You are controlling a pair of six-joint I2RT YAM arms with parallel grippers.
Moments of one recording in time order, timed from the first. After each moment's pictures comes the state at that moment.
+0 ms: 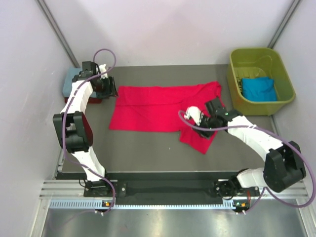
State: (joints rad) left arm 0.09 1.85 1.64 -0.78 0.31 -0.05; right arm 0.44 1.34 0.93 -0.65 -0.25 -0.65
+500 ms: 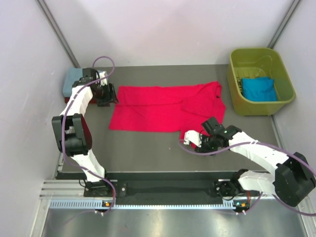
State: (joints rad) left arm 0.11 1.80 1.50 -0.76 0.33 -0.11; right arm 0.61 1.17 0.67 -0.72 -0.18 -0.78
